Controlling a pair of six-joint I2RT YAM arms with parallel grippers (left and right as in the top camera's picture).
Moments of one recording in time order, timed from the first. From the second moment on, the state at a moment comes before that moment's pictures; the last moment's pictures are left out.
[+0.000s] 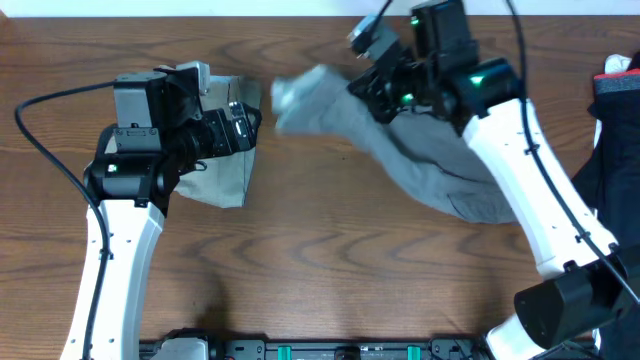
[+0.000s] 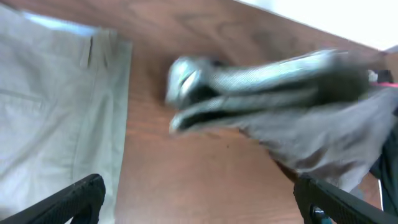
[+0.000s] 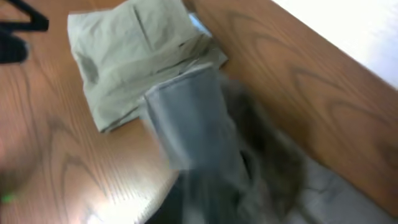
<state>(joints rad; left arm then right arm) -0.02 1.29 1.21 -0.72 0.41 -0.27 0.39 1.75 1.73 -0.81 -0.46 -0.28</state>
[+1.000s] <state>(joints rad) -0.10 1.54 1.21 -0.82 0.38 -0.25 -0.17 2.12 1.74 -1.01 -0.16 0.24</state>
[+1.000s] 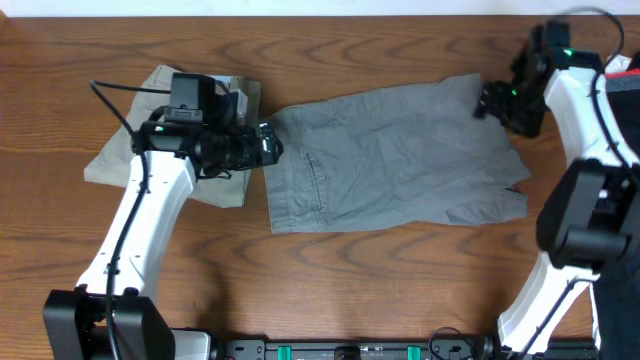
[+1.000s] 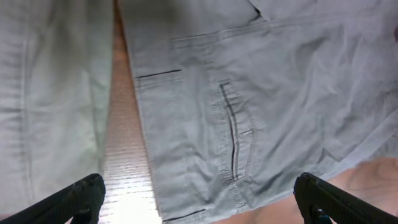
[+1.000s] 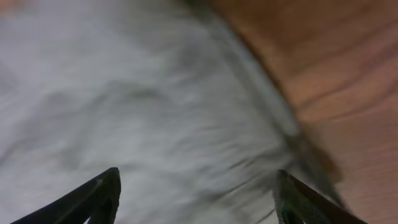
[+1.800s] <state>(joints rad) -0.11 1.80 1.21 -0.49 0.28 -0.22 -0.20 2.17 1.74 -0.87 -0.45 0.10</state>
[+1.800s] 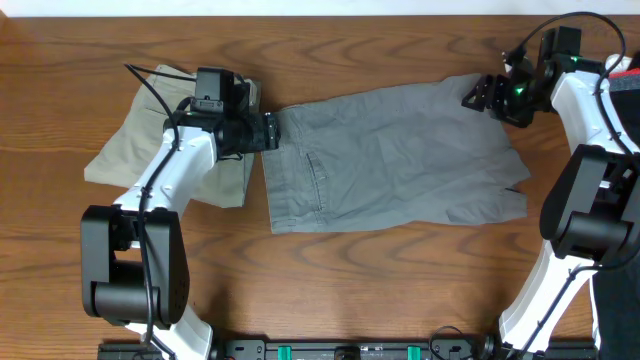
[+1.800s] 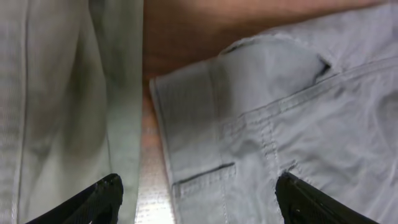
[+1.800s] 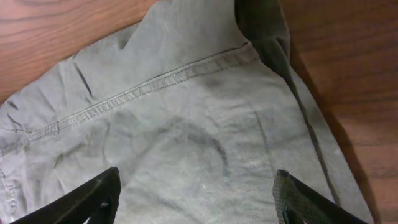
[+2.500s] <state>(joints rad) -0.11 1.91 1.21 -0.38 0.31 -0.17 -0.20 2.17 1.74 -0.88 -0.45 0.09</state>
